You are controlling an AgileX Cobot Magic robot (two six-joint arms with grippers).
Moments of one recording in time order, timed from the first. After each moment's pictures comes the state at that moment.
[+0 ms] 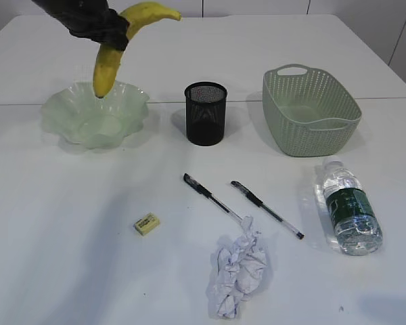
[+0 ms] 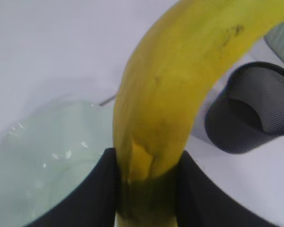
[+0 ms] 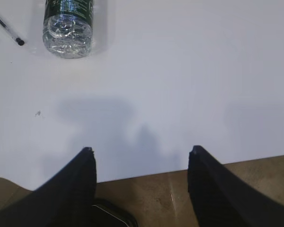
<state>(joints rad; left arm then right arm) -0.23 2.18 -2.09 -0.29 0.78 0.38 0.01 0.38 -0.50 -0.11 1.12 0.14</state>
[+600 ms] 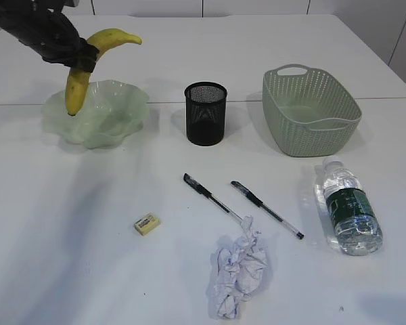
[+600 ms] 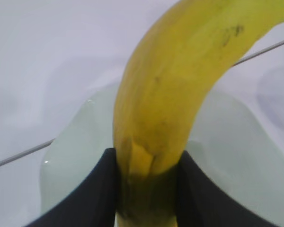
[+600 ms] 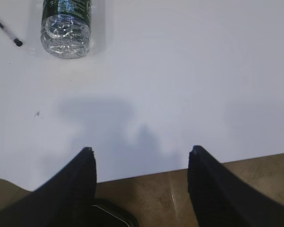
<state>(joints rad) -0.11 2.31 -2.09 -0.26 0.66 0.38 0.01 0.38 -0.50 -0.11 1.12 0.15</state>
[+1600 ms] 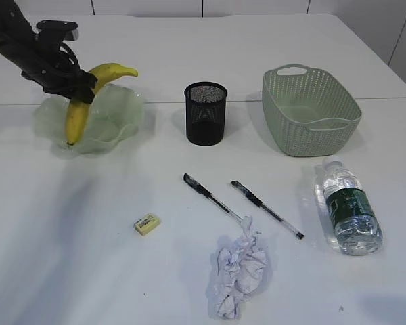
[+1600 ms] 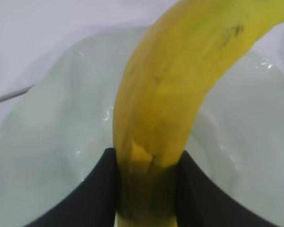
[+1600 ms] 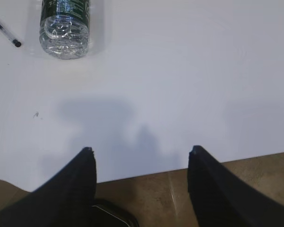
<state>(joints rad) -0.07 2.39 -2.09 -0.31 0.73 0.38 0.01 0.38 -0.50 -0.12 1.12 0.16</state>
